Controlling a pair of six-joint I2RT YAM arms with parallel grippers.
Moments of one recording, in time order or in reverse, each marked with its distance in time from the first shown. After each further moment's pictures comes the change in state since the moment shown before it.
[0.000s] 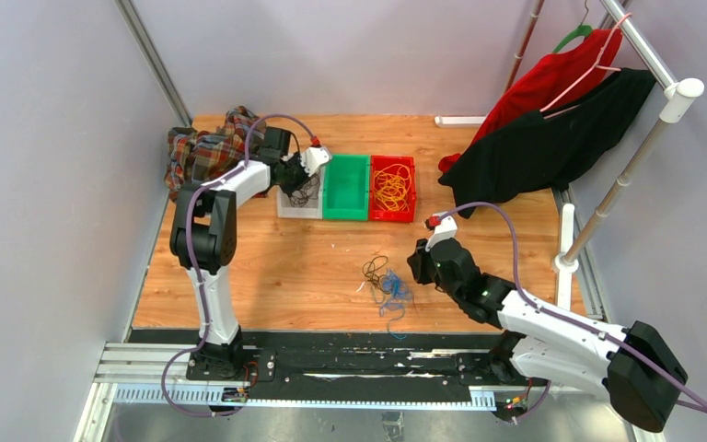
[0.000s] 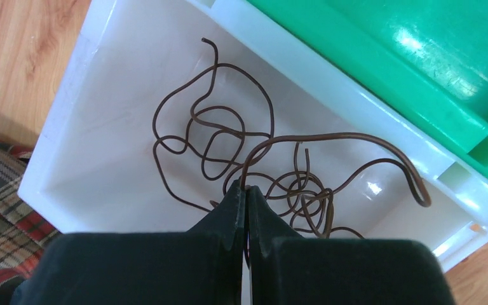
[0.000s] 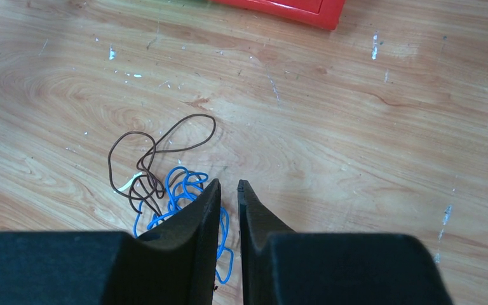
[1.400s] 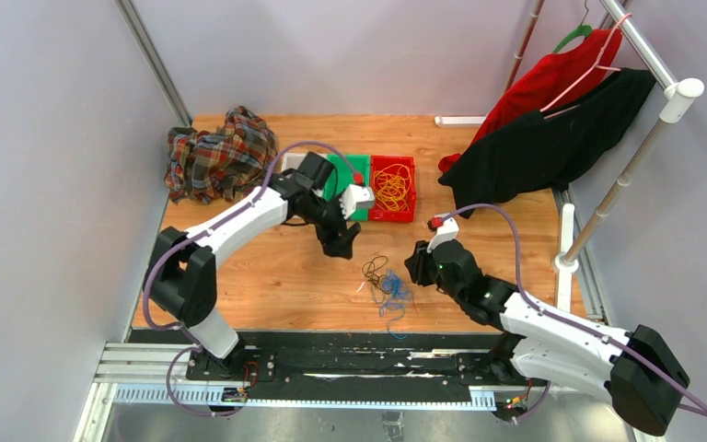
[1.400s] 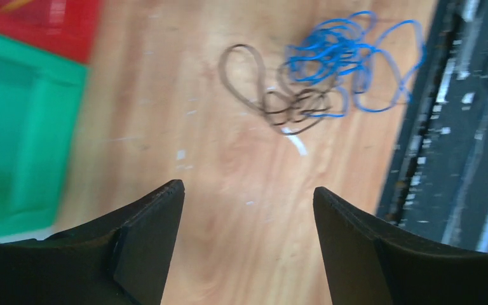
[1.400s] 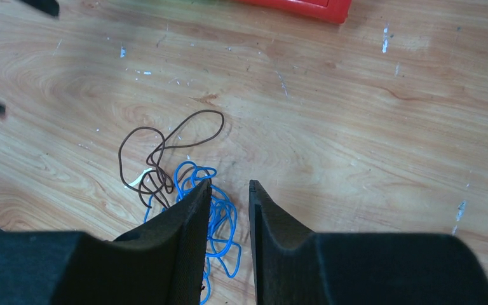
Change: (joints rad) left arm -0.312 -0.376 -0.159 -0.367 0.325 -0.196; right arm -0.003 -0.022 -0.009 -0.002 -0.026 0.027
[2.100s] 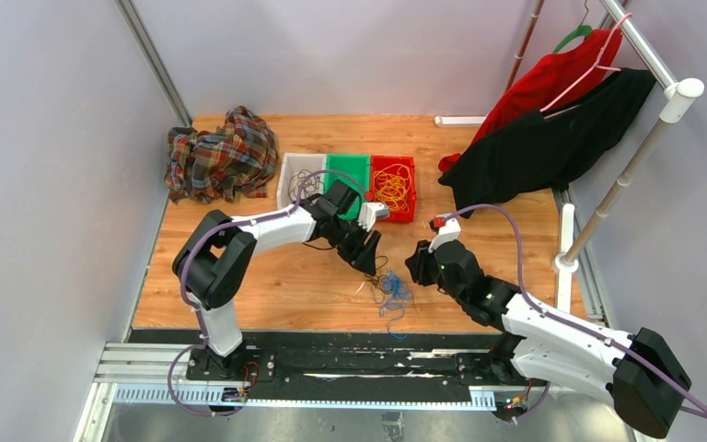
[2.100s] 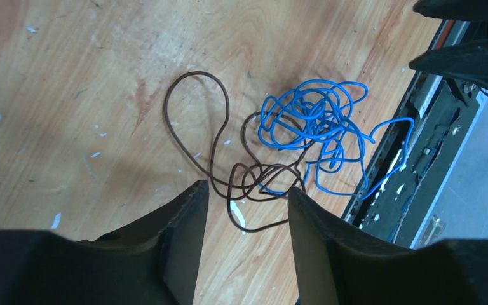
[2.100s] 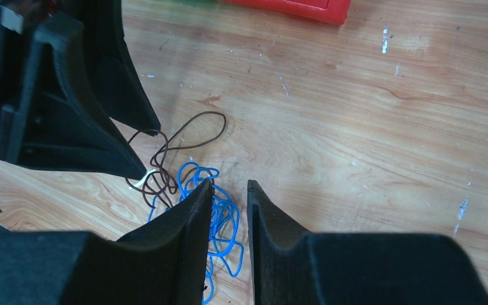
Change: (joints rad) left arm -0.143 0.166 -0.161 0.356 0.030 -0.589; right arm 0.000 -0.013 -0.009 -0.002 0.000 0.013
